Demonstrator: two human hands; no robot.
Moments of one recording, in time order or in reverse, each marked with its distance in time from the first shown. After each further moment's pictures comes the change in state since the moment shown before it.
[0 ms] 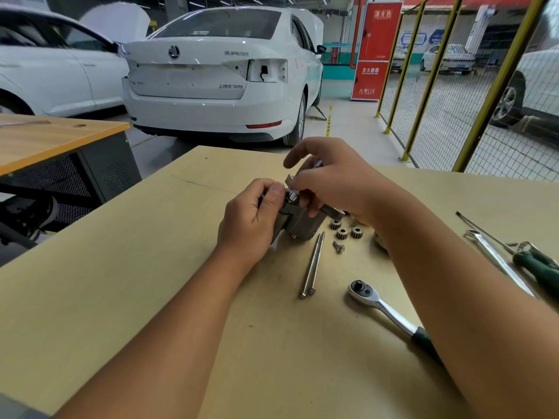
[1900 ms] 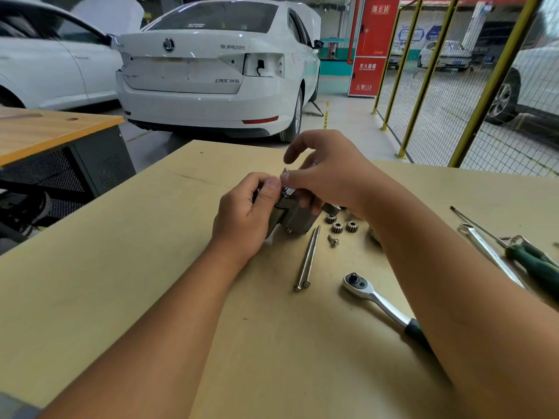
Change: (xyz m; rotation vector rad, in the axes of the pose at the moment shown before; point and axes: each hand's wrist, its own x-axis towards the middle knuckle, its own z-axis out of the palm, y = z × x) left_hand 0.001 -0.006 0.002 -0.040 0.005 0.042; right_hand -0.003 0.001 0.001 -0.055 0.040 0.038
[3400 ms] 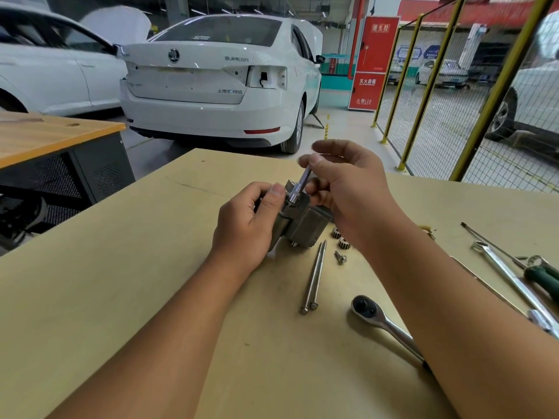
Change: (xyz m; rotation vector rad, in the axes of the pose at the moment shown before) left_hand 0.006 -0.003 0.000 -0.037 0.039 -0.044; right_hand 0.001 0.010 0.018 0.764 0.301 0.072
